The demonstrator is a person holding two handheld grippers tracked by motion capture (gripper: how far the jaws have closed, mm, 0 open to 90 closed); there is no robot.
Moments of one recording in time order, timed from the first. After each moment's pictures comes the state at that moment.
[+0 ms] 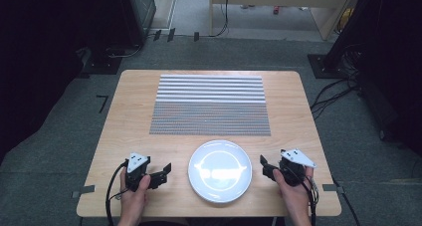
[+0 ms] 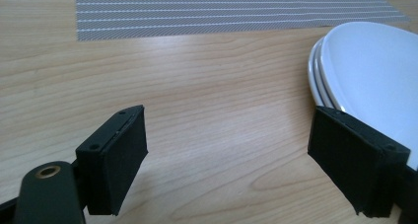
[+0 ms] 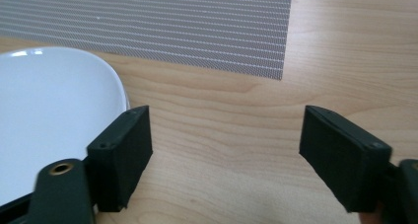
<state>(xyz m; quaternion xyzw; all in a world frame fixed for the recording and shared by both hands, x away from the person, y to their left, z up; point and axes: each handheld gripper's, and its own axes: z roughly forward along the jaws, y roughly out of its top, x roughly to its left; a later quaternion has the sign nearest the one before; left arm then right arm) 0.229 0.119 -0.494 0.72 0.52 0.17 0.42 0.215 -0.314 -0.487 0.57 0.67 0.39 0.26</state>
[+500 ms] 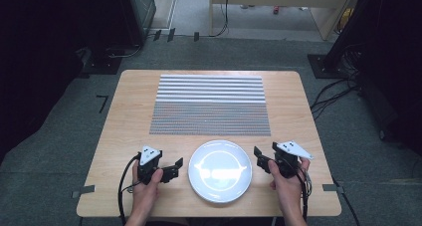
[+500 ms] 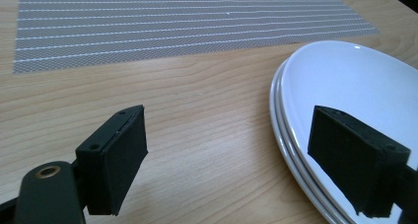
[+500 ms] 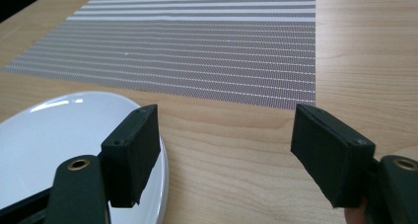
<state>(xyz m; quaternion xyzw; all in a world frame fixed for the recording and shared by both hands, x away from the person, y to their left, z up) 0.242 0.087 -0.487 0.73 0.50 0.15 0.44 0.232 -0.299 -0.473 0.58 0.64 0.43 0.24</state>
